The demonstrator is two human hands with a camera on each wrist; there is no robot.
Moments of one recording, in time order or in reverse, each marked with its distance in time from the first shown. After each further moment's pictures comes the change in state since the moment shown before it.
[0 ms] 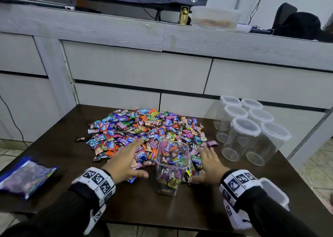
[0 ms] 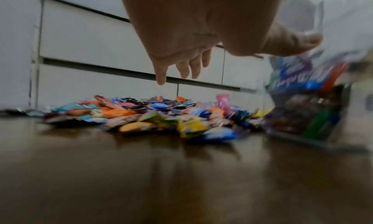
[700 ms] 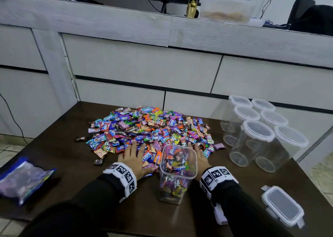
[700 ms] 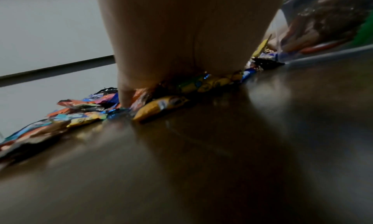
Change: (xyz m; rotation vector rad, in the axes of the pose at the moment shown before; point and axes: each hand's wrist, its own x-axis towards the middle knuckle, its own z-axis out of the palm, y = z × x) left_hand 0.053 -0.010 0.041 0.453 -0.085 -0.356; right_hand 0.057 -0.039 0.020 0.086 -0.022 0.044
